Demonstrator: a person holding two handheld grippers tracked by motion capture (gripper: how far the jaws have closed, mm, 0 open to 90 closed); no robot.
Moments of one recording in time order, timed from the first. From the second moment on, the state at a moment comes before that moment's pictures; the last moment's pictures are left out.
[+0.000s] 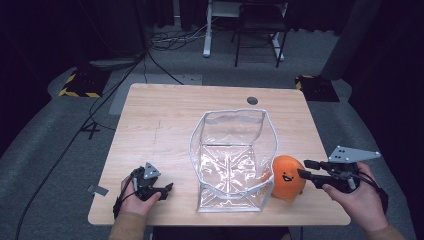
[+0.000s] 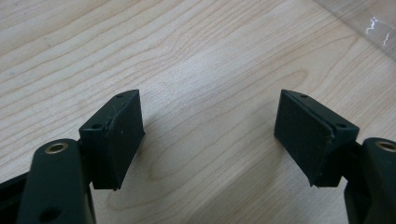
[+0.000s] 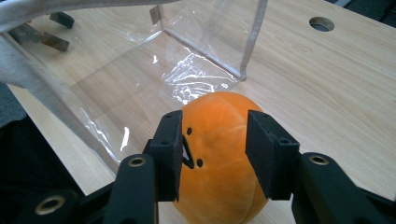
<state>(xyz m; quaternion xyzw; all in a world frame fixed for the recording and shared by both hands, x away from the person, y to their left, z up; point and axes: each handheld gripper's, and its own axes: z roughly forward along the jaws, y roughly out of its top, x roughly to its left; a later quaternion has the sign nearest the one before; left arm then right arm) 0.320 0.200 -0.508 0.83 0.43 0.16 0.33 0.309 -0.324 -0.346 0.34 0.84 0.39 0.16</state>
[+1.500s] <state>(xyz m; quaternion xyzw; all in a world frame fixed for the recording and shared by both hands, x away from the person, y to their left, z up) 0.314 0.210 -0.511 0.81 0.44 0.17 0.34 0.379 -0.290 -0.366 0.35 0.91 0.22 0.06</state>
